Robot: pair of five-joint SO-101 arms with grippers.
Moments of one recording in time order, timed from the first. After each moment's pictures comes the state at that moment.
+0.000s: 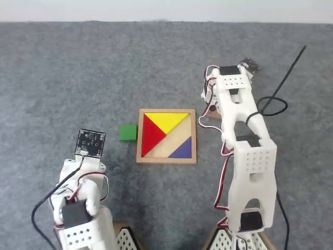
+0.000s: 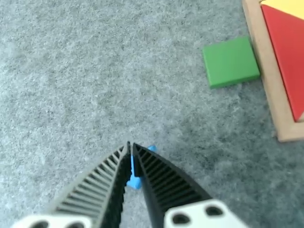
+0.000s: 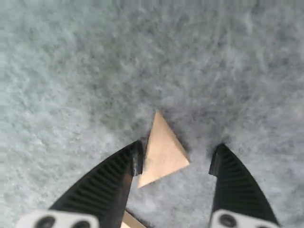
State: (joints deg) left arm -21.6 -103.1 92.4 72.0 -18.9; right arm -10.5 42.1 -25.2 76.7 -50.9
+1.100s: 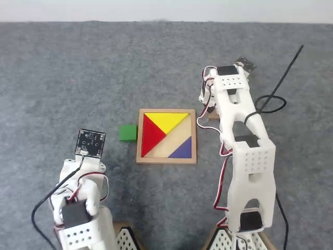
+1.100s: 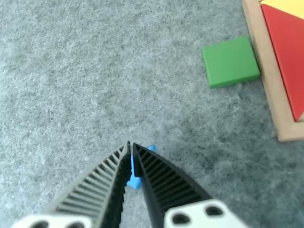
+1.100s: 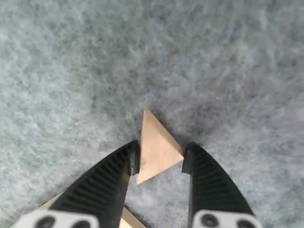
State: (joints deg) left arm -21.6 -103.1 92.4 72.0 -18.9; right arm -11.5 42.0 -25.2 77.5 -46.8
